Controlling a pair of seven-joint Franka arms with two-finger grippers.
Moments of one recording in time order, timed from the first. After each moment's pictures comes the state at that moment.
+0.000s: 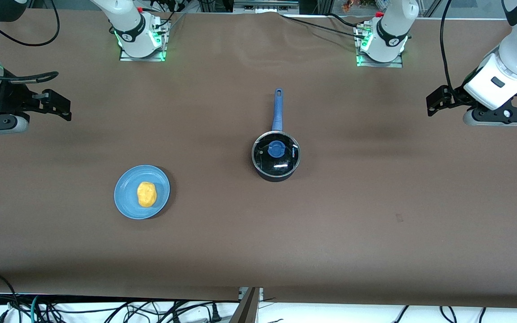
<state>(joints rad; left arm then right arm) -0.03 -0.01 -0.09 -1.66 0.03 1.59 -0.11 0.08 0.14 0.04 -1.42 -0.04 1.50 0.00</state>
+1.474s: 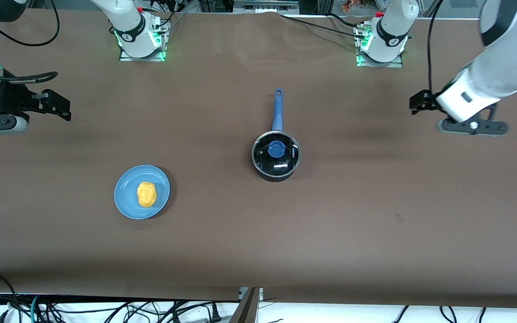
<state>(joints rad) -0.09 0.09 -0.12 -1.63 0.02 1.50 -0.09 0.07 0.14 0.03 -1.42 -0.04 1.50 0.00</state>
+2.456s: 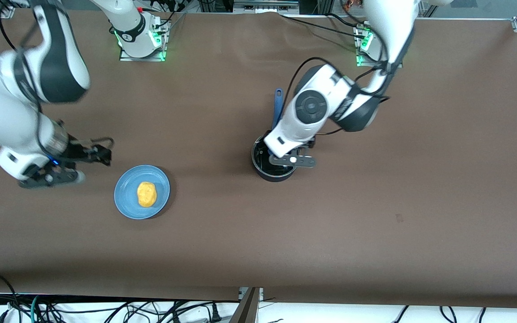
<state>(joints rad) -0.55 0.60 -0.14 -1.51 -0.10 2.04 -0.59 0.10 0.36 0.04 -1.59 -0.05 1.95 0.00</state>
